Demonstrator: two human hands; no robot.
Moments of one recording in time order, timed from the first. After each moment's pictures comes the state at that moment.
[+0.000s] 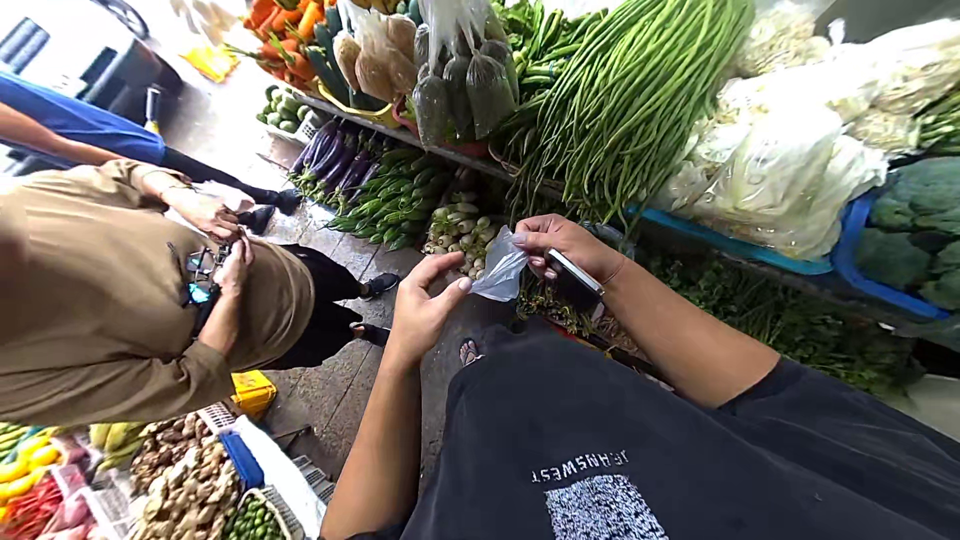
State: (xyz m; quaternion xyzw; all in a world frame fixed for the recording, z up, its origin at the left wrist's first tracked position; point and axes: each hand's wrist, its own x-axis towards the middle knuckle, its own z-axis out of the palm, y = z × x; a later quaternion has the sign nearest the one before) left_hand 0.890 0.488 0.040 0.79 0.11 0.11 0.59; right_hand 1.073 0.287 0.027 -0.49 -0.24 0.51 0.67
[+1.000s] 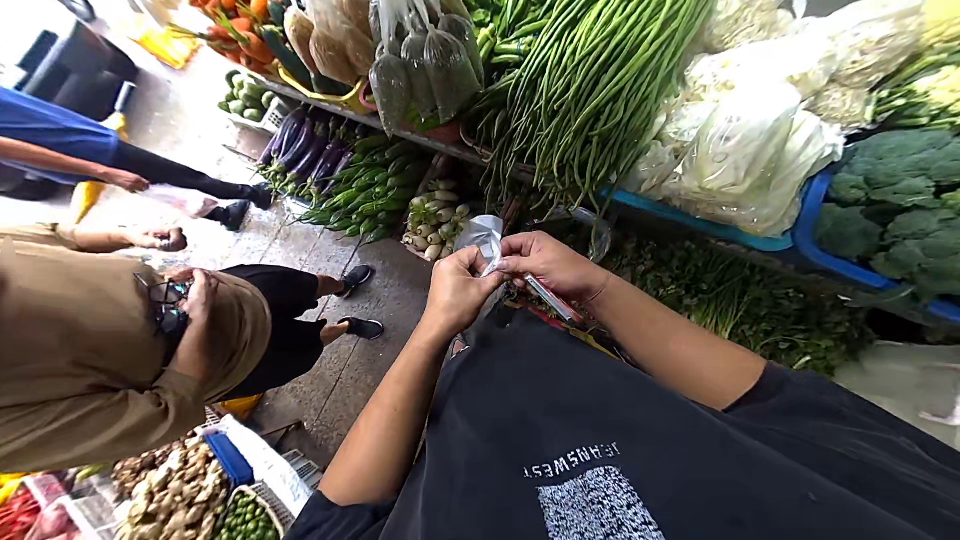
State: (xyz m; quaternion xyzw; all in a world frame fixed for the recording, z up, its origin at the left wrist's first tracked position) left_hand 0.933 0.422 0.021 0.85 0.13 0.02 0.51; right_hand 1.043 0.254 0.011 -0.57 -0.22 0.49 0.62
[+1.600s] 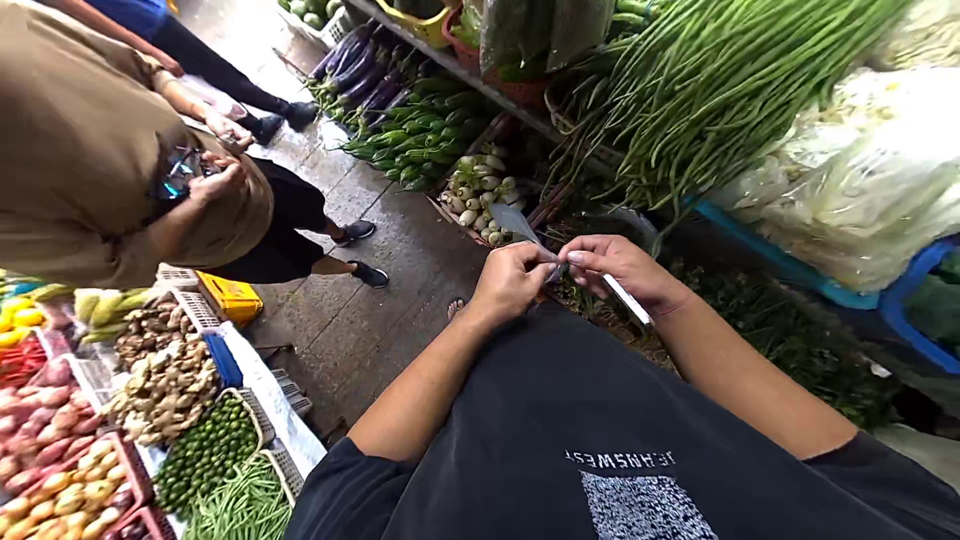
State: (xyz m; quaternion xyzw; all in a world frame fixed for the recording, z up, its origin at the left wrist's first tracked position) left_hand 0.904 0.416 -0.009 0.81 0.11 0.06 0.57; right_hand 1.039 0.243 0.000 -0.62 -0.17 0.52 0.56
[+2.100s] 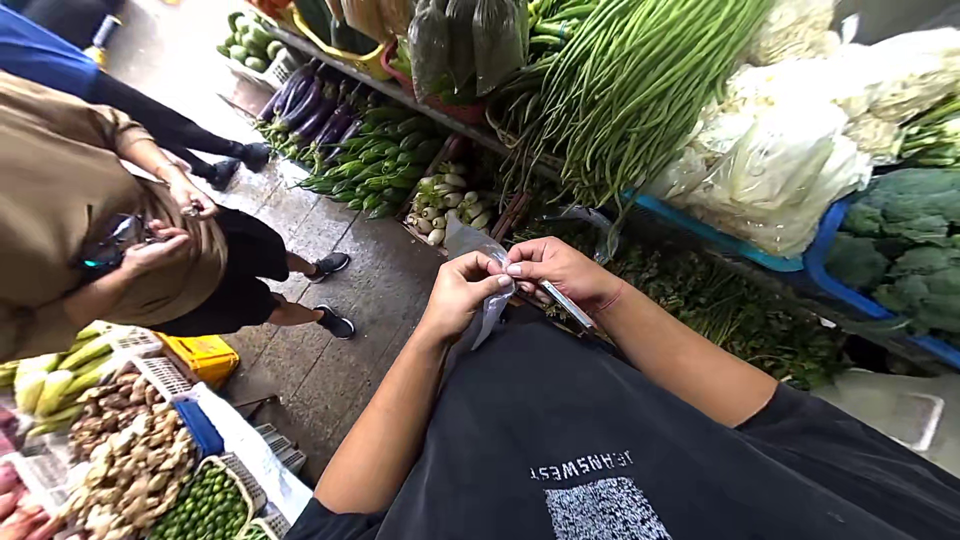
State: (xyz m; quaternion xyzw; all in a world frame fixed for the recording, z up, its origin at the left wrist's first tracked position) left_hand 0.897 0.433 -0.005 0.60 0.14 0.01 0.78; right_hand 1.028 0.264 0.008 -0.55 -0.21 0.54 0.60
